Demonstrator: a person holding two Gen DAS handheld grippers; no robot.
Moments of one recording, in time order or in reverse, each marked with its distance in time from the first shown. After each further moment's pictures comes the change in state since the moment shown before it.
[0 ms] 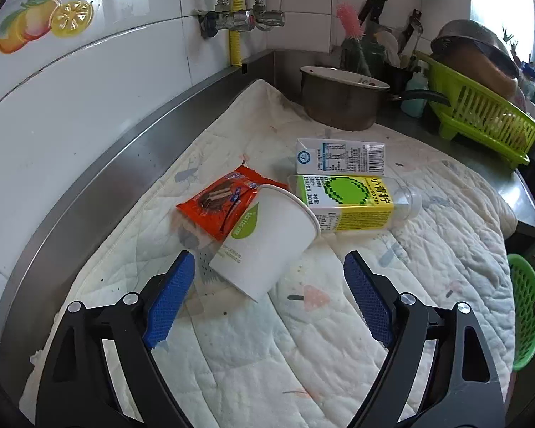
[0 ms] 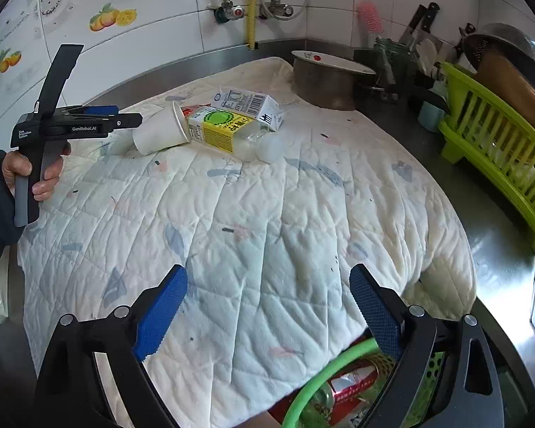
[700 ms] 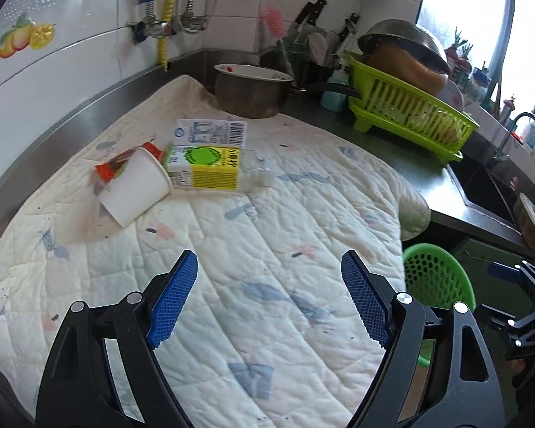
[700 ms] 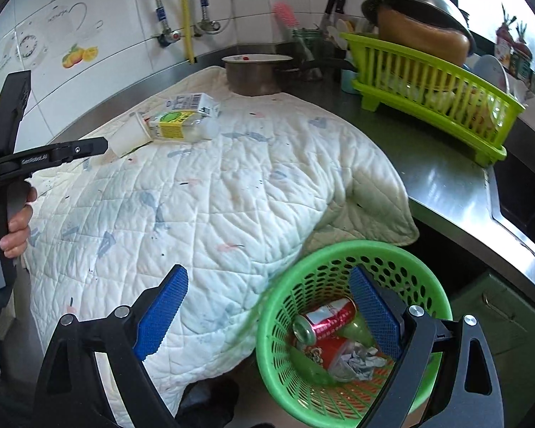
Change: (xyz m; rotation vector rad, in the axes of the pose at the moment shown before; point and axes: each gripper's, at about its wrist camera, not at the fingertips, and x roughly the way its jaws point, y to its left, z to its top) left arm -0.078 -0.115 -0.045 -0.063 -0.001 -0.168; right arm -0.087 -0.033 -0.097 0.208 -0.042 -0.099
